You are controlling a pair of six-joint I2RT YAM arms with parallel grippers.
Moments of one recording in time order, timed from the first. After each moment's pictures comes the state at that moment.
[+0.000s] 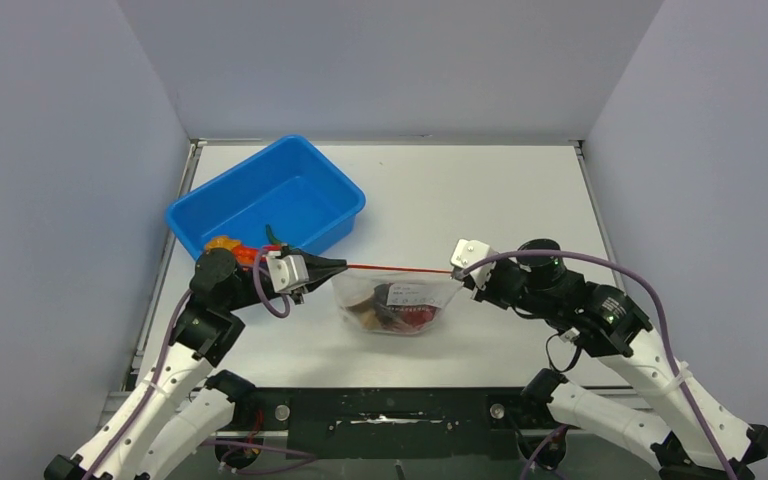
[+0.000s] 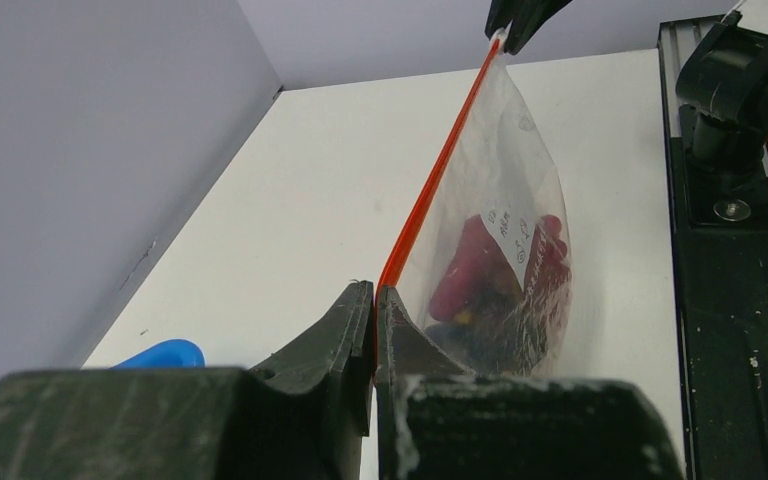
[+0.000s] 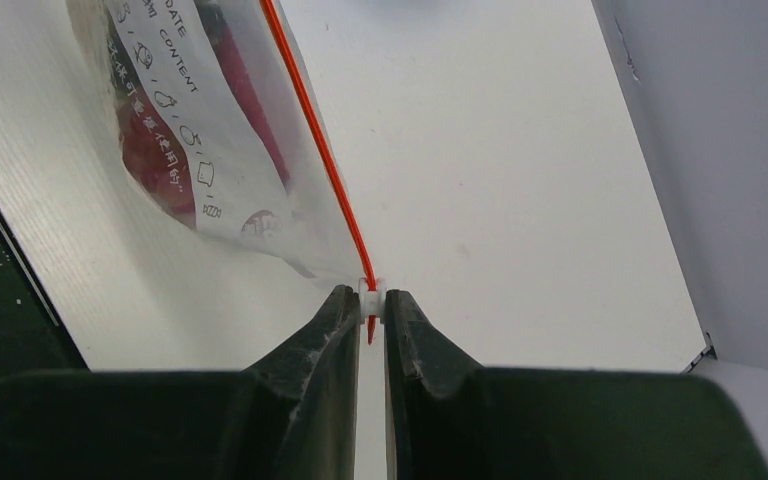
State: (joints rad) left arm -0.47 0.69 0.63 0.10 0.77 0.25; right arm 0.75 0.80 1.08 -0.88 -0.02 -0.56
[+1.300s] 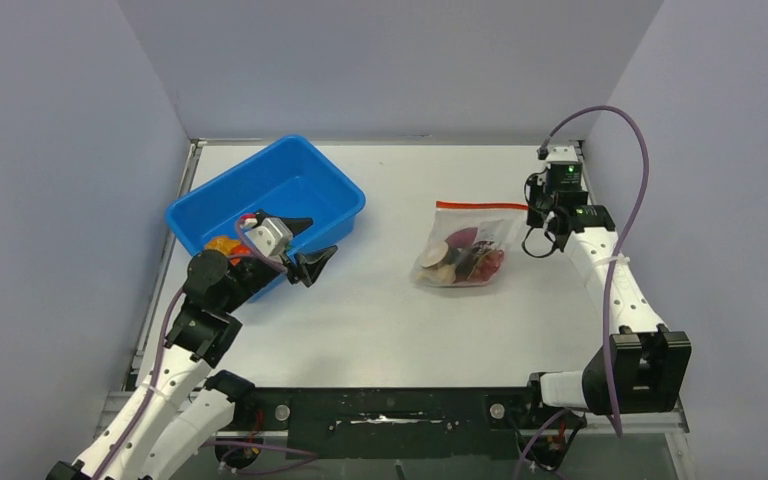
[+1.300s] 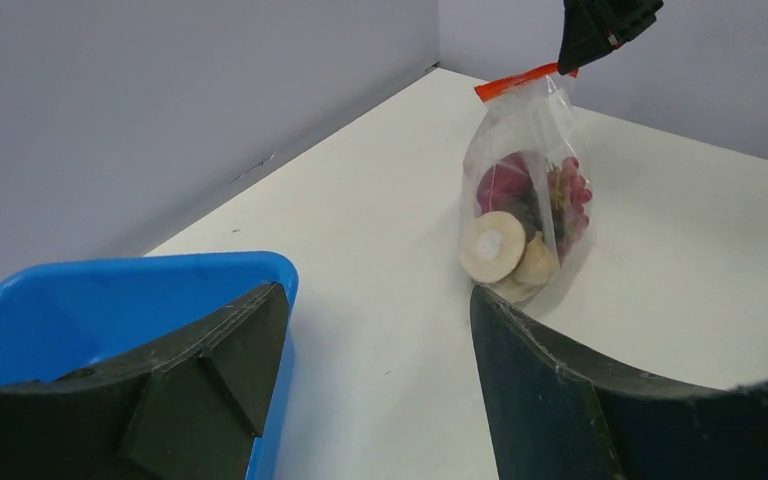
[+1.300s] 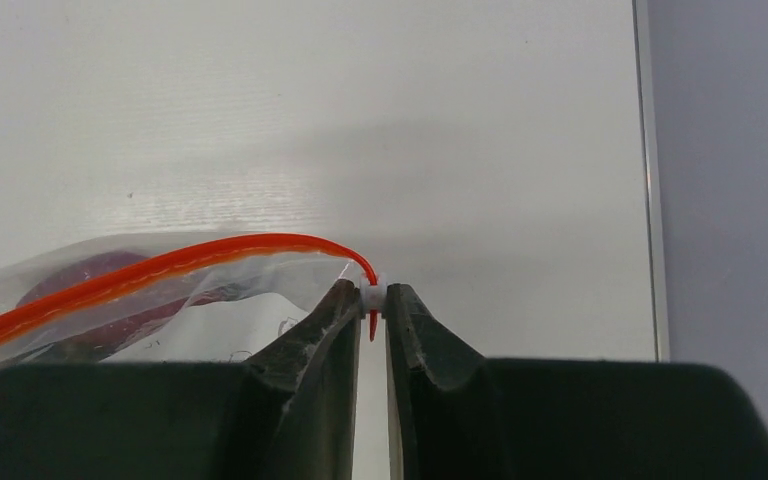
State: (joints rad) left arm -0.44 0.67 0.63 0.15 0.42 0.04; right arm 0.05 1.30 1.14 -0.55 0.16 -0.01
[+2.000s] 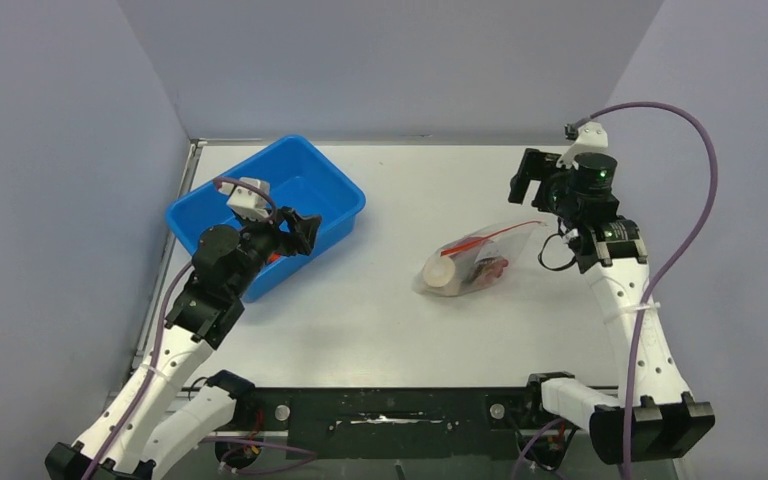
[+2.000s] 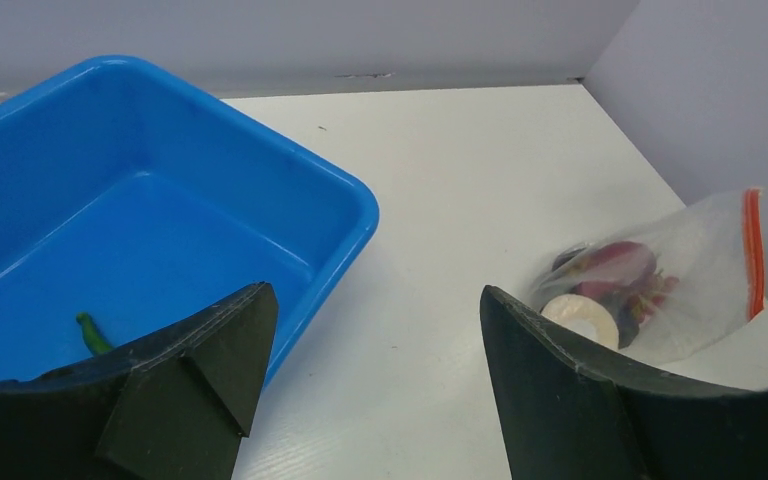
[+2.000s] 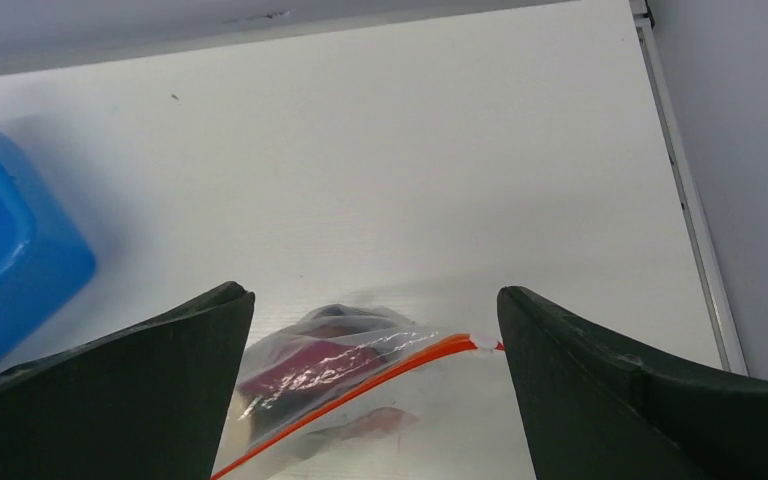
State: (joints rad) left arm -0.44 0.79 0.76 -0.04 0.00 -0.28; right arm 0.07 1.16 1.26 -0.56 0.07 0.16
